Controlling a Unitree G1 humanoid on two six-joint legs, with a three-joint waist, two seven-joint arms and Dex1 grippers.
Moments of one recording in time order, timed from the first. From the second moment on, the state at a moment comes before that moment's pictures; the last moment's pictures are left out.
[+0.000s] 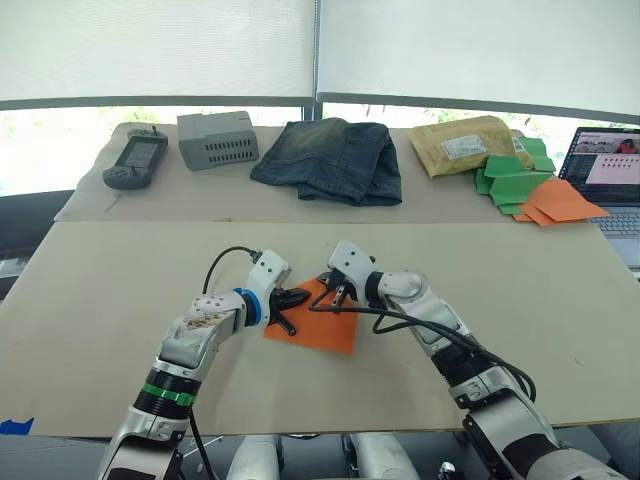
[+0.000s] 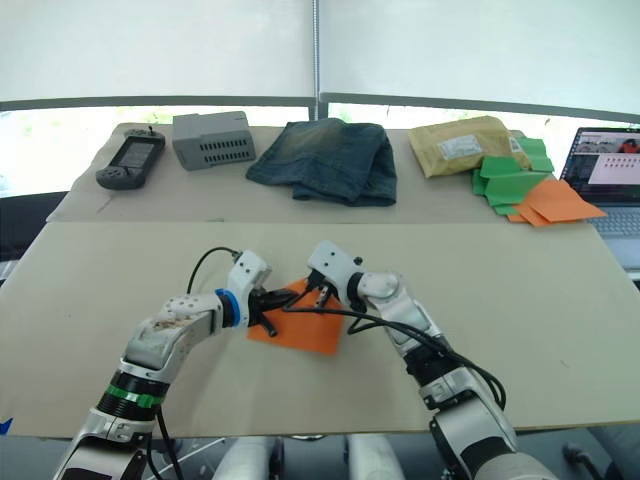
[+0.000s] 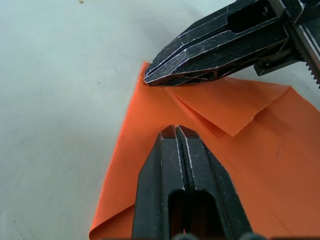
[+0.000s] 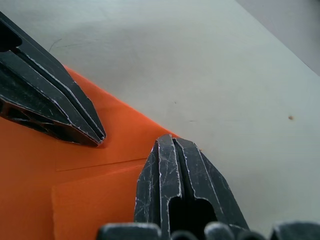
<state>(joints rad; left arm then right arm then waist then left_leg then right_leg) -0.37 0.39 -0.16 -0.05 -0.27 0.71 -0.69 -0.61 -0.24 0.37 0.27 -0.07 0.33 0.69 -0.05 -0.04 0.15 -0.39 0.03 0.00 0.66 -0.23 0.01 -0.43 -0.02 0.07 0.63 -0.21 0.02</state>
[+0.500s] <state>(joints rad) -0.37 0.39 -0.16 -0.04 -0.28 0.70 -0.69 -0.63 -0.19 0.39 0.29 -0.08 0.33 0.75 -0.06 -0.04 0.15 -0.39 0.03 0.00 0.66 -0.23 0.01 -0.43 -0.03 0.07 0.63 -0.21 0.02</state>
